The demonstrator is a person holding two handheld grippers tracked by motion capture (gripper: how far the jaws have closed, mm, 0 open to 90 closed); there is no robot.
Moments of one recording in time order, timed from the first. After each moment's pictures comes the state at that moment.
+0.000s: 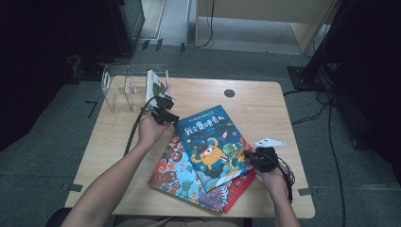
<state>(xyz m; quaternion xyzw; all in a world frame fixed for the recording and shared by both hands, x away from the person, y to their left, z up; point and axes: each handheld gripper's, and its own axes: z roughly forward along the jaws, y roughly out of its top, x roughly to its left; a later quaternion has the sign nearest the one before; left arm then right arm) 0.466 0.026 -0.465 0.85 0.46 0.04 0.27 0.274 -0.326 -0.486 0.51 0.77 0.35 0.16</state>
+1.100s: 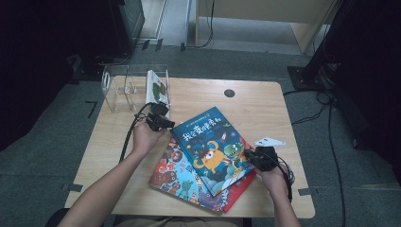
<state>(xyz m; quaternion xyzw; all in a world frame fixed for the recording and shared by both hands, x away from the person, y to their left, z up) 0.437 0.048 -0.471 0.84 0.46 0.03 0.28 0.278 -0.327 -0.487 0.51 0.77 0.36 0.16</state>
